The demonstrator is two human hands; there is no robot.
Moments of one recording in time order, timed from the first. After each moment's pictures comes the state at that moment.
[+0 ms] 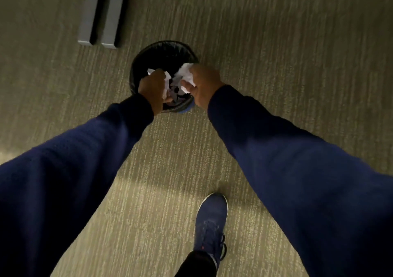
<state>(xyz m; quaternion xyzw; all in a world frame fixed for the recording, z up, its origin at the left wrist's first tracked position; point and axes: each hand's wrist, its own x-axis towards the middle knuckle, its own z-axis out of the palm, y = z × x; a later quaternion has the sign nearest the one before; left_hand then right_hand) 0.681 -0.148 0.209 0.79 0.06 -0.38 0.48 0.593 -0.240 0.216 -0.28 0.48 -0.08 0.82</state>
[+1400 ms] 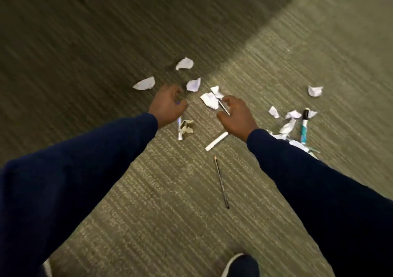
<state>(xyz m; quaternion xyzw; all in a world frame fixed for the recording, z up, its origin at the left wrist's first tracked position) -0.066 -0.220 0.065 0.55 -0.73 -0.39 0.13 -0.264 -0.130 0.068 -0.48 0.80 -0.16 0.34</state>
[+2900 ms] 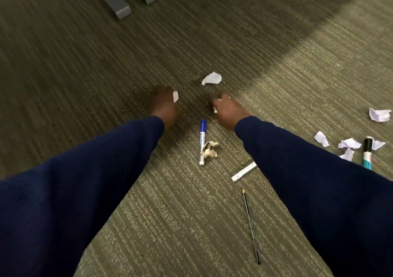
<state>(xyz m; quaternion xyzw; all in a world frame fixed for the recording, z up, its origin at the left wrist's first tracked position) -0.031 -0.301 -0.017 0.66 -0.72 -0.19 0.05 -0.234 -0.262 -0.030 -0.76 0.63 0.05 0.13</state>
